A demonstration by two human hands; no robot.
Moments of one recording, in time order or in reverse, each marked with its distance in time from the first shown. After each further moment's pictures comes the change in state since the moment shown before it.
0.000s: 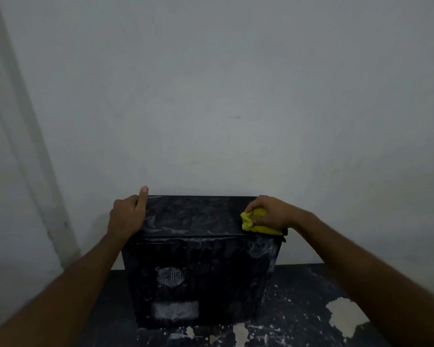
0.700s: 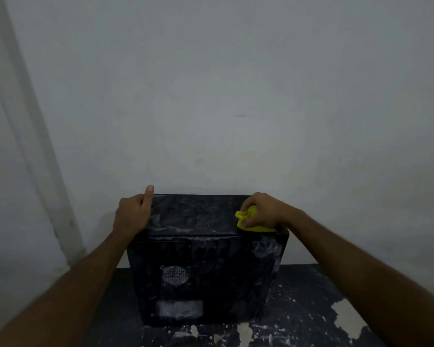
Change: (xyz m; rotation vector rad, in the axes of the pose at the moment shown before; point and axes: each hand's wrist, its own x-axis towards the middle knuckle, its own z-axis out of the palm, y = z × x) left_hand -0.002 0.005 -0.002 -0.018 -0.013 0.004; right_hand 0.016 -0.029 0.006 0.075 0.053 0.016
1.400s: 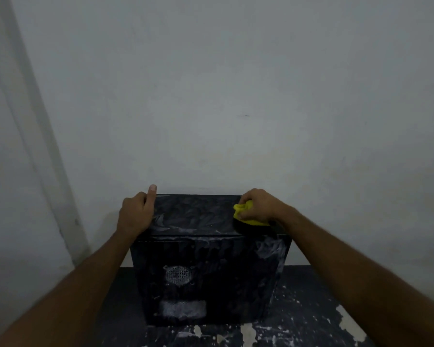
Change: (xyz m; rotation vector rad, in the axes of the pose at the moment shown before) left_hand -0.002 0.005 -0.001 -0.017 0.026 0.000; right_hand 0.025 -0.006 0.005 0.017 0.060 0.039
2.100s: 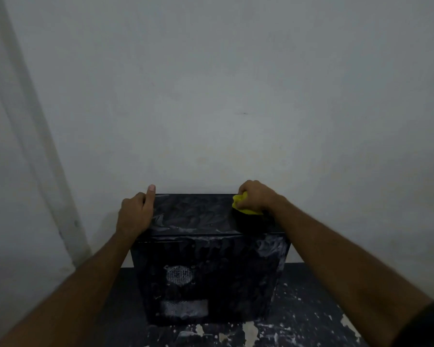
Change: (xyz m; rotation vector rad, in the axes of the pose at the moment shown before) left_hand 0.001 0.000 0.001 -0.034 0.003 -0.010; right_hand 0.034 0.001 0.002 -0.123 0.026 0.095
